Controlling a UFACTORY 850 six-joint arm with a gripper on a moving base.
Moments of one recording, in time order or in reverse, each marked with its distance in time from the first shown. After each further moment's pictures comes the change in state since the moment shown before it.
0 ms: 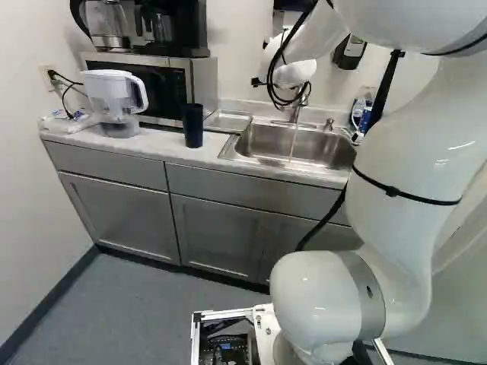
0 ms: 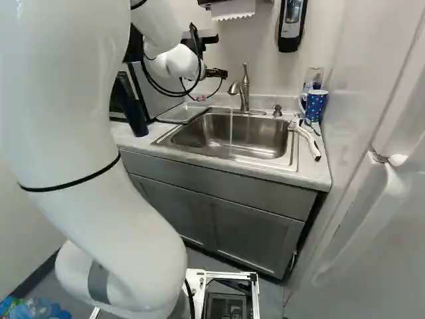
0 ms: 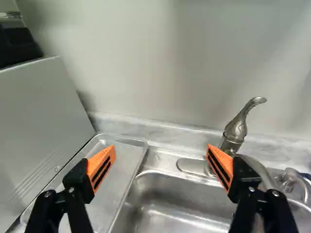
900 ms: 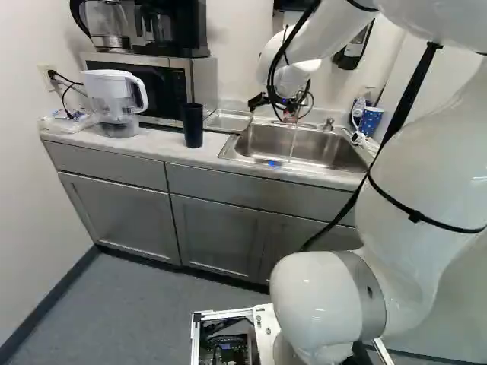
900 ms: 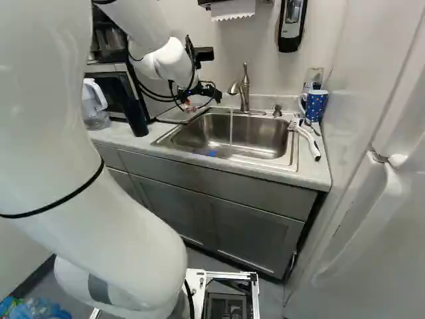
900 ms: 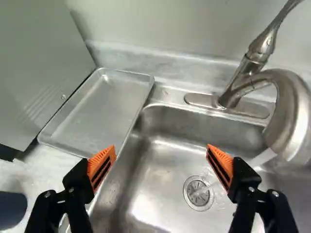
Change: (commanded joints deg) arm 0.3 7.4 7.5 0.0 -21.4 0.0
